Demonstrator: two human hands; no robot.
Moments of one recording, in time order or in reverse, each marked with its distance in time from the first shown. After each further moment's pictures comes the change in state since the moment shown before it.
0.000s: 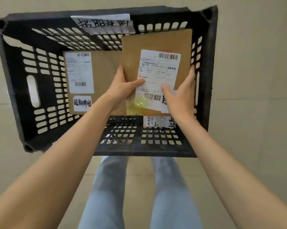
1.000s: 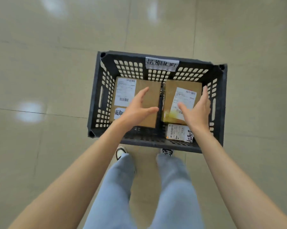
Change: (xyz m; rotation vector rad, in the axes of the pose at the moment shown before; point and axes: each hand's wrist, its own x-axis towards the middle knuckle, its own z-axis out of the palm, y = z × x) left_hand -0.152 0.001 -0.094 0.190 -0.005 0.282; right_hand -0.112 -0.088 0.002 -0.036 0.084 -0.111
